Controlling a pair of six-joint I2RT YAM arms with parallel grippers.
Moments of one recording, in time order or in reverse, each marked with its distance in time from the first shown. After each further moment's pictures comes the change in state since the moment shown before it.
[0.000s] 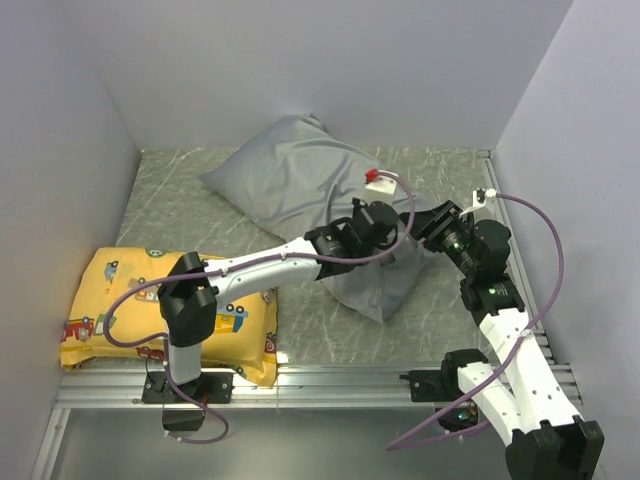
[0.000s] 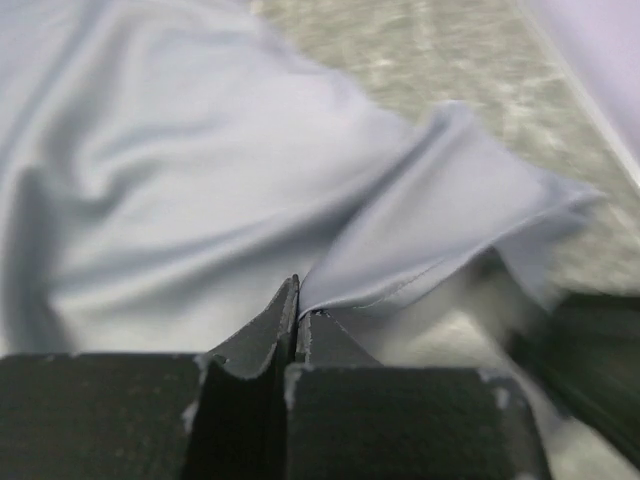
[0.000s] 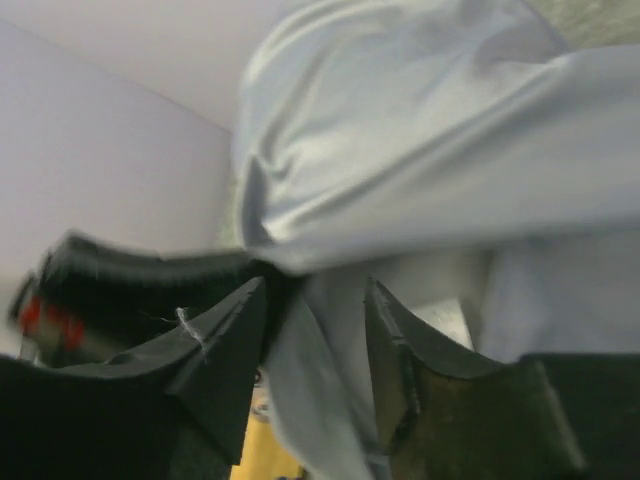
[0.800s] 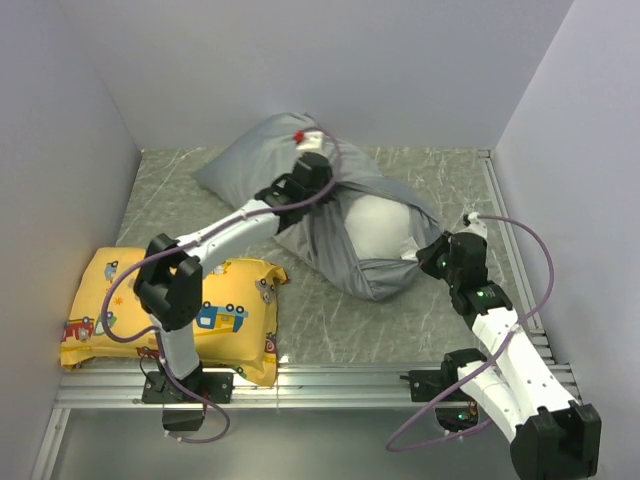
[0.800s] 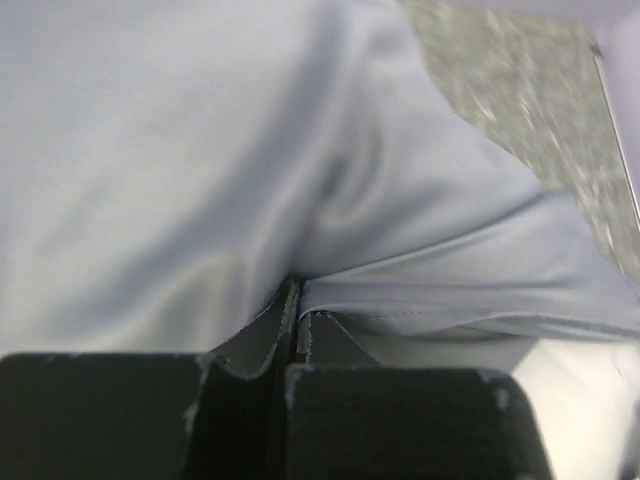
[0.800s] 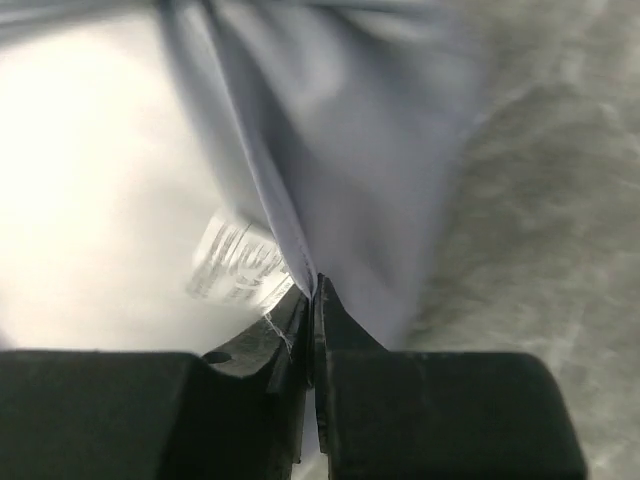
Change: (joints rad) left arm 0.388 -0.032 -0.087 -0.002 0.347 -0.159; right arm 0.047 0.037 -0.111 -0.242 0.338 -0.189
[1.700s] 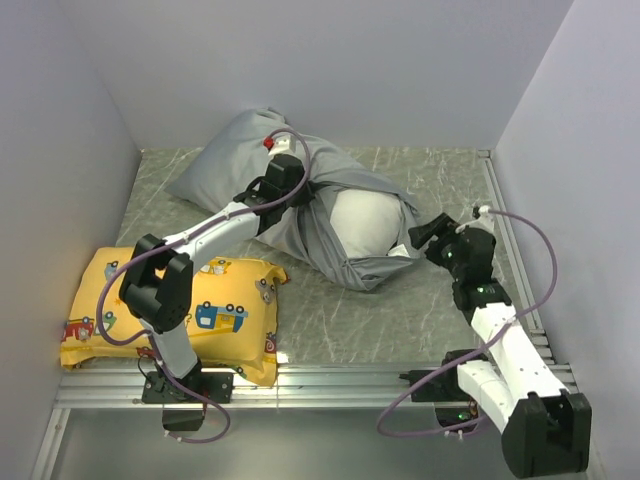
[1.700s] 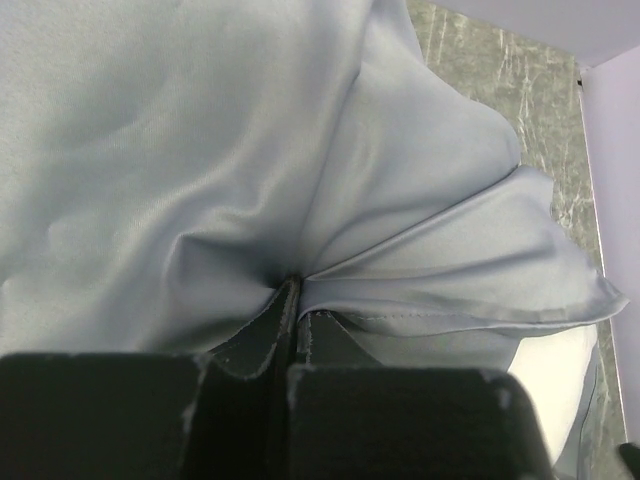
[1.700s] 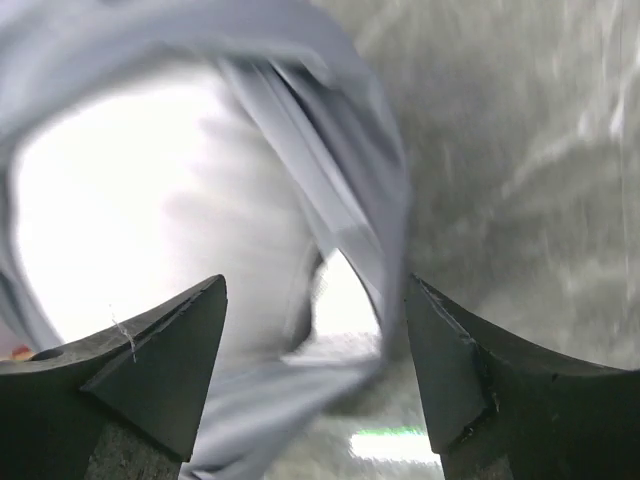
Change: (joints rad) left arm 0.145 -0.063 -0.175 0.105 0.157 -0.141; right arm -0.096 0.042 -0.085 0.255 -0.116 0.063
